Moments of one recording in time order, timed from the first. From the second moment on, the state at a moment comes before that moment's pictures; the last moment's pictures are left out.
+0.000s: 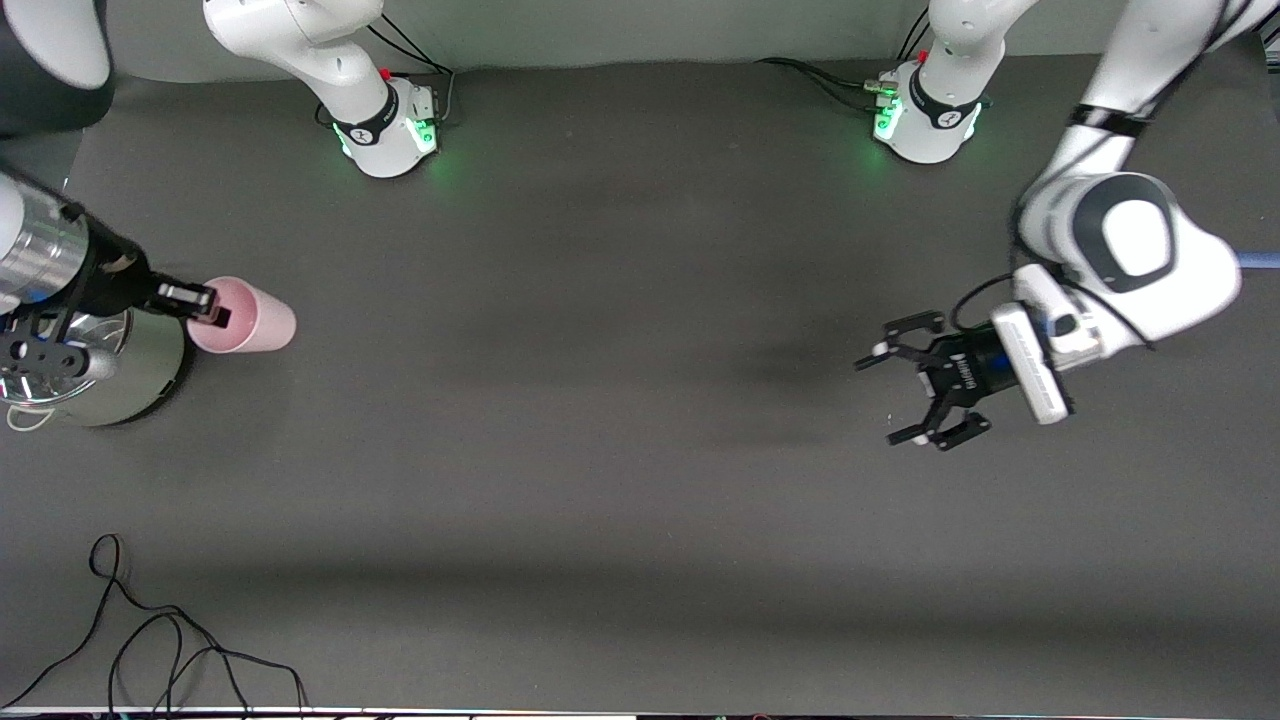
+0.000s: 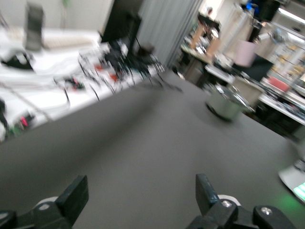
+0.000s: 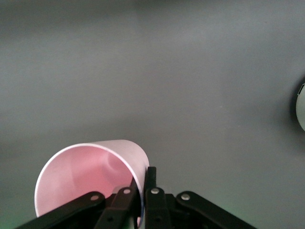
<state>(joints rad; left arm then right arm) 0.81 0.25 -0.90 -2.02 -1.17 2.13 1.55 0.32 0.15 -0.31 -1.47 0.12 1.49 0.23</state>
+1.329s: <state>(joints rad) 0.83 0.16 -0.94 -1.54 0.11 1.40 0.44 0.32 0.27 -0.42 -2.24 0.13 2.51 0.03</state>
